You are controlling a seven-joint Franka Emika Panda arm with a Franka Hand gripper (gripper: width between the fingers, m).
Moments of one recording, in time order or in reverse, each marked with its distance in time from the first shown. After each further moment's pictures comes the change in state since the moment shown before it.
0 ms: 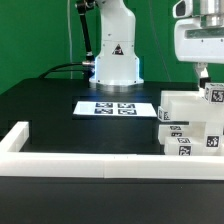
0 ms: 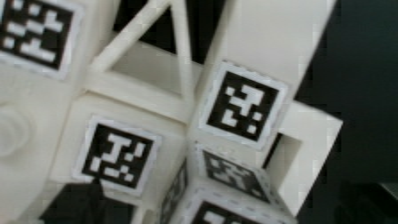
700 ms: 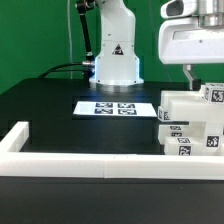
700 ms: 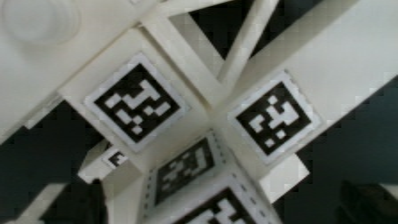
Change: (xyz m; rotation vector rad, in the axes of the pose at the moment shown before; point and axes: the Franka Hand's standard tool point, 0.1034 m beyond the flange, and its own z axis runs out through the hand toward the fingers) arm 0.003 0.001 0.000 -0.004 0.005 -0.500
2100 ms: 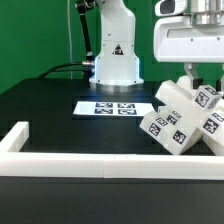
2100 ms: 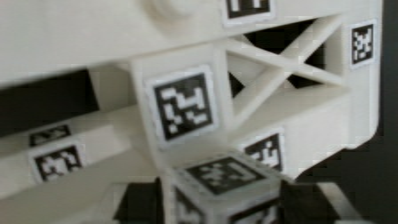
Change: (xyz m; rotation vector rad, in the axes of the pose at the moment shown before) arm 0.012 0.012 -0.003 -0.015 0.019 0.218
